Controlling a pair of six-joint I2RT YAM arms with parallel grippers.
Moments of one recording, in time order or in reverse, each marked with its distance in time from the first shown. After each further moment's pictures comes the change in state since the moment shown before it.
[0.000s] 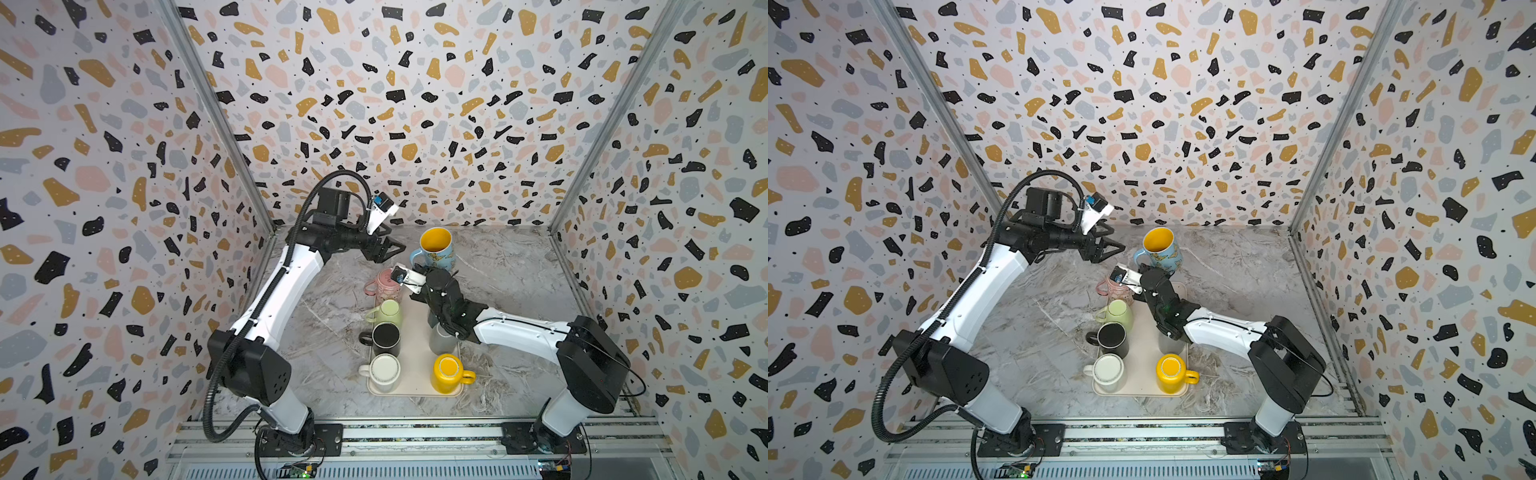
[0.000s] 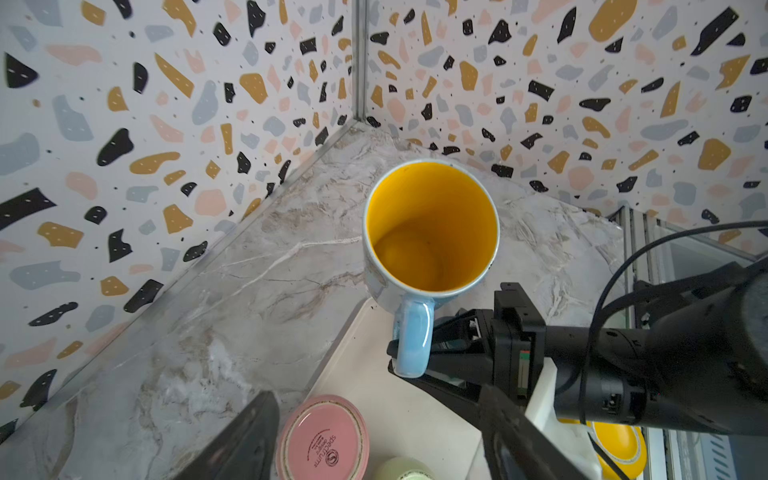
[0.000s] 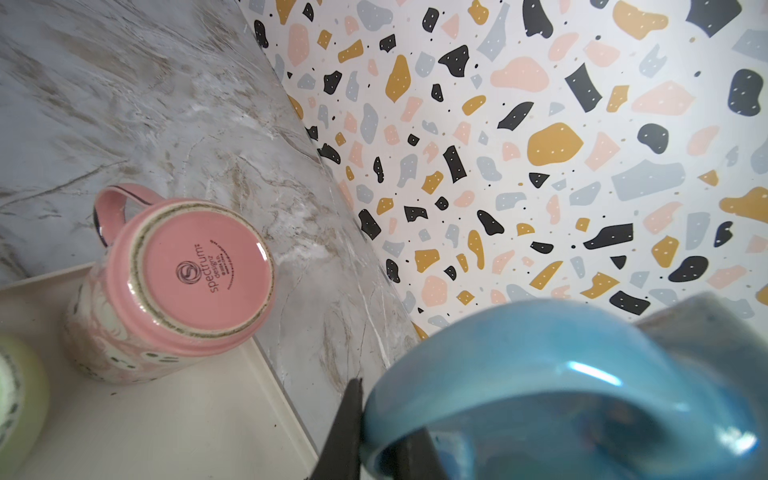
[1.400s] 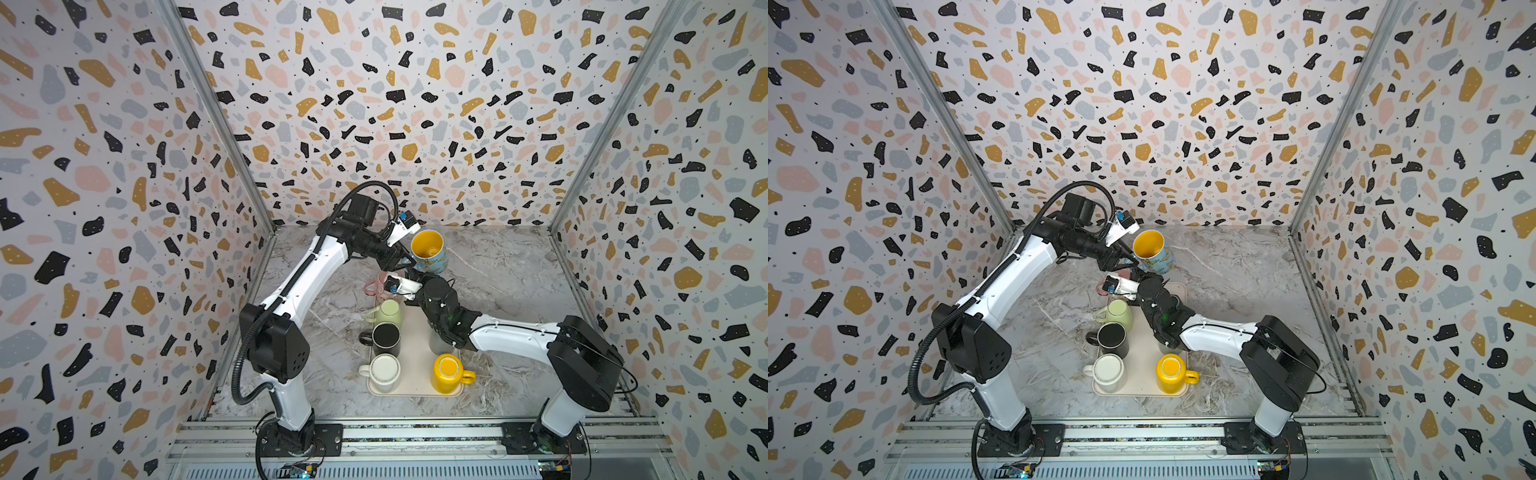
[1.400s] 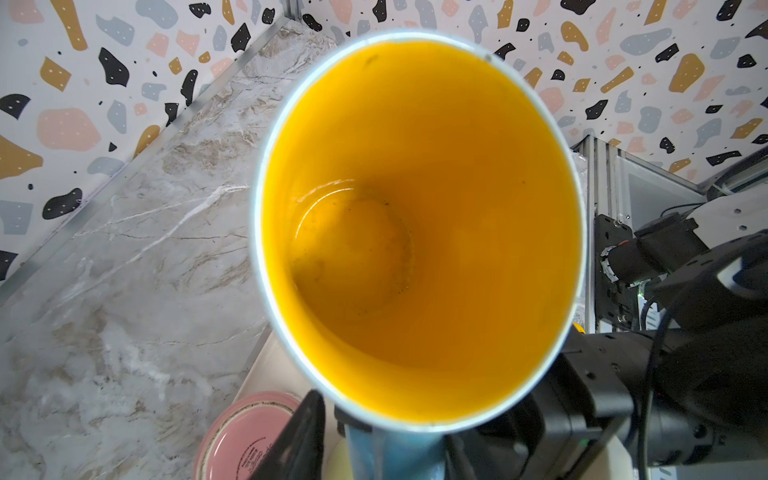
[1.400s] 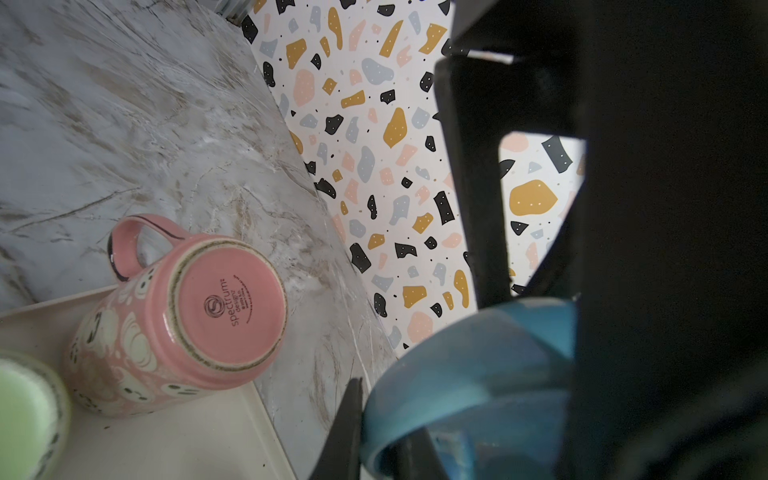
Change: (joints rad) left arm -0.088 0.160 0.098 -0.169 0.001 0.092; right arm 0.040 0.028 -0.052 0.171 -0.010 -0.099
